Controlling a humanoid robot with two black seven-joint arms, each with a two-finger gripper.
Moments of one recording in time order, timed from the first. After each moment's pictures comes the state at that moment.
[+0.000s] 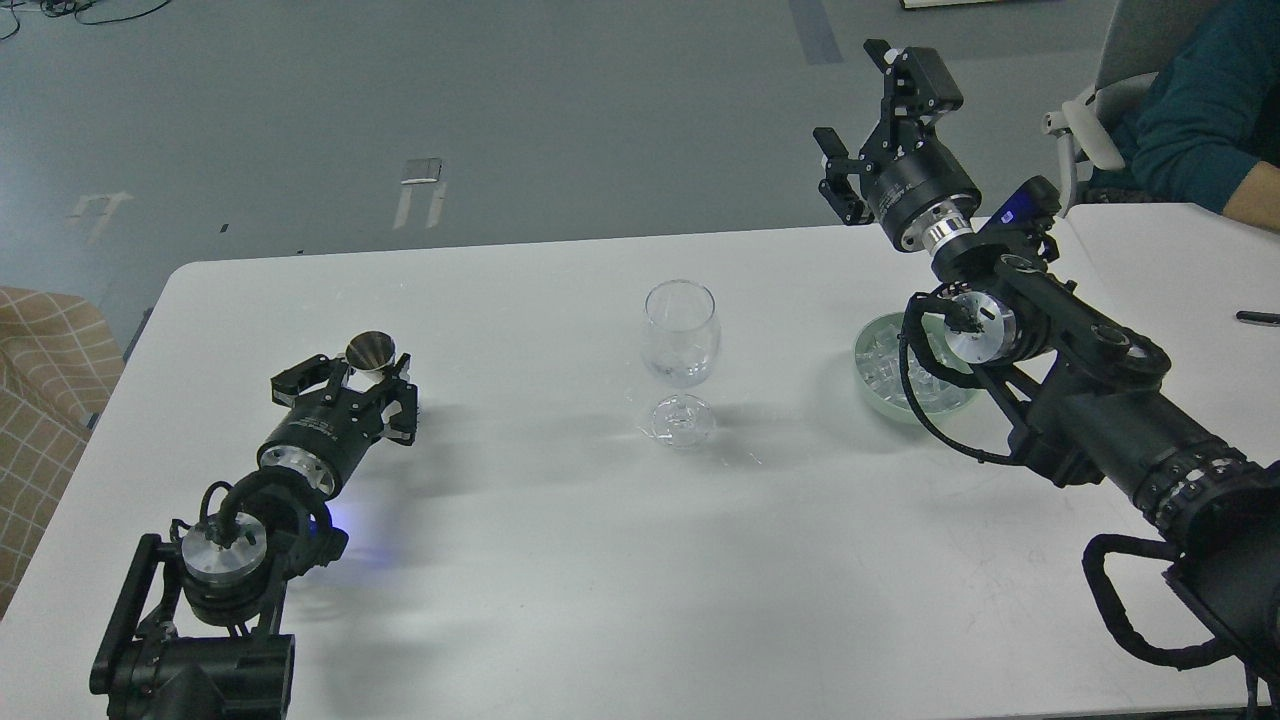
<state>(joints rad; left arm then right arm) -0.16 -0.03 -1.74 -1.14 0.18 -0.06 0.33 0.85 -0.07 0.88 0.61 -0.48 0.18 0.38</state>
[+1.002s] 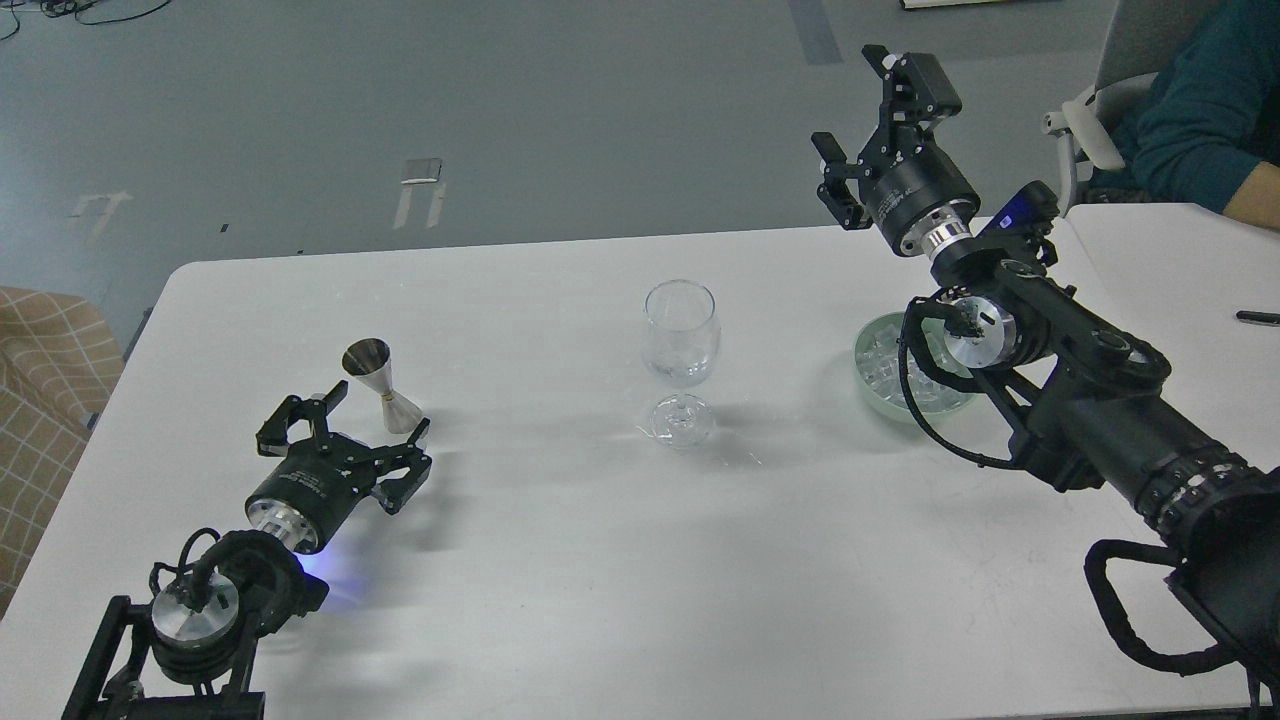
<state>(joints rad) -0.04 0.02 -1.76 -1.14 0.17 -0.22 0.44 0.84 -0.08 0.88 0.63 -0.48 0.18 0.38</state>
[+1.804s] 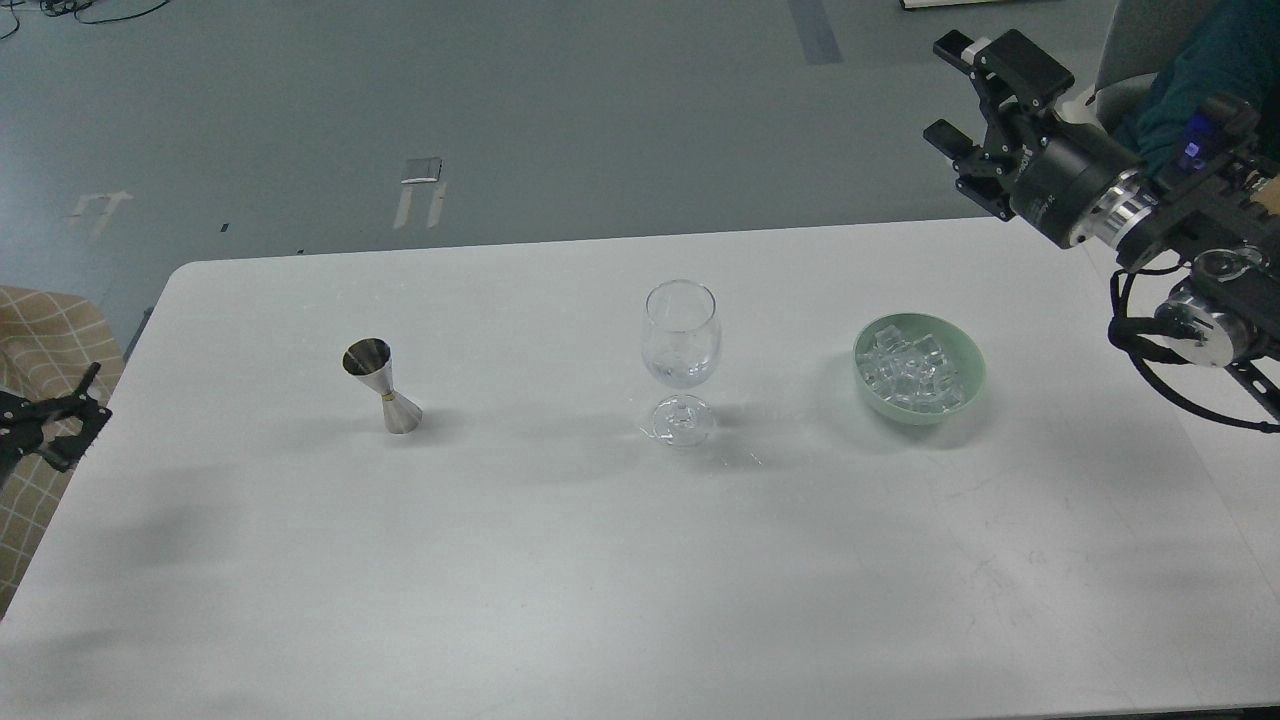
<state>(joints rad) -0.18 0.48 -1.92 -0.89 0.35 -0.49 0.23 0.80 -0.66 0.59 1.12 -0.84 0.13 0.34</state>
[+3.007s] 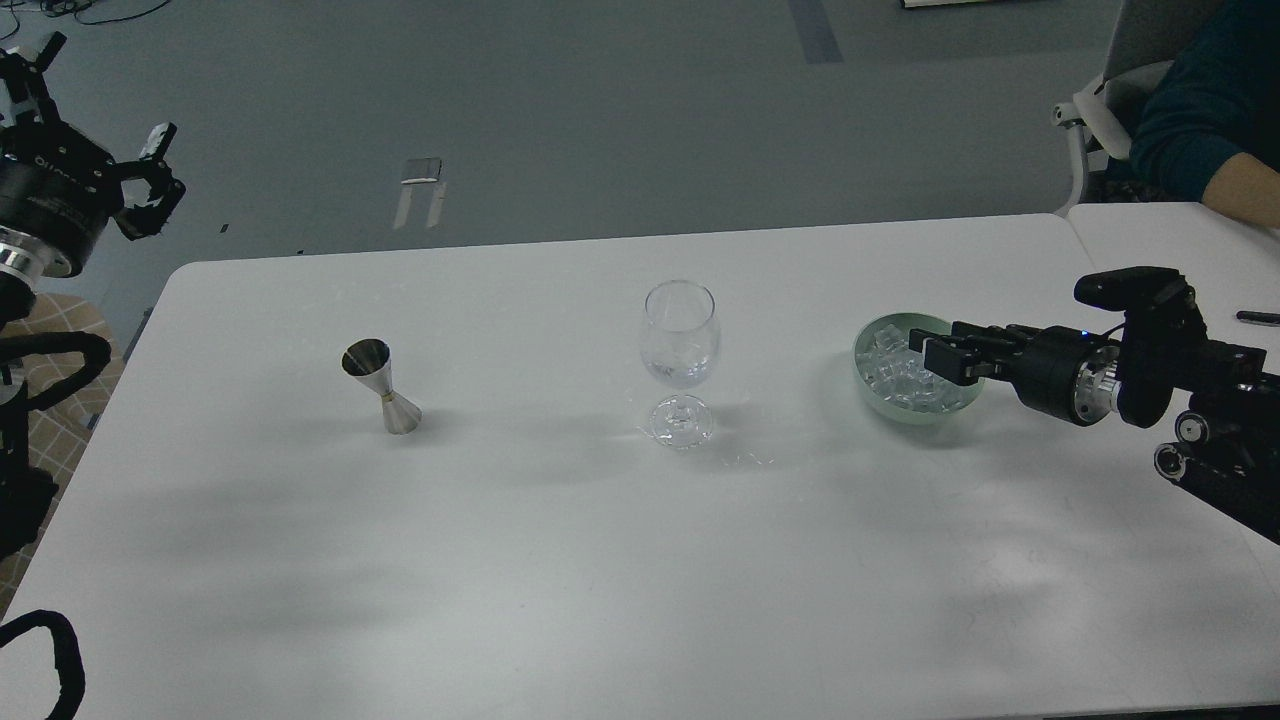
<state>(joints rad) -0.58 0.46 -1.64 -0.83 0.61 -0.49 0.03 0.72 -0.64 0.34 1.02 -1.60 0.05 0.26</state>
